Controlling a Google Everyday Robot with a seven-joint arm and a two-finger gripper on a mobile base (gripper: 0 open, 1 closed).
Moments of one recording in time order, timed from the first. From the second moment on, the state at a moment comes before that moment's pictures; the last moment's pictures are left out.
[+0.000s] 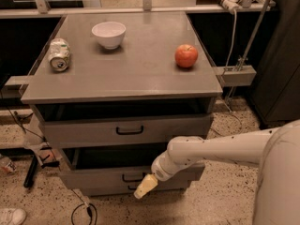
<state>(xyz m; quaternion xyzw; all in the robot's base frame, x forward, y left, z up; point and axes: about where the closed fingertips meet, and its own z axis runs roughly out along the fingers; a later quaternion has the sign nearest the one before) 0.495 0.001 0.453 -0.45 0.86 0.21 0.14</state>
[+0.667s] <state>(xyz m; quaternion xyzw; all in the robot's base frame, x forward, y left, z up) 0.511 -0.005 0.449 -0.43 0.87 0.20 0.15</state>
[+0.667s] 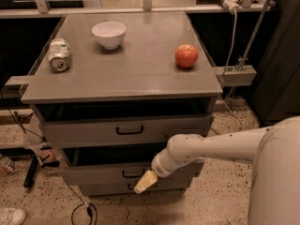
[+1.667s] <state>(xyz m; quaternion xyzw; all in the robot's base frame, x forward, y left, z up) 0.530 -0.022 0.467 -0.41 0.88 0.16 0.18</state>
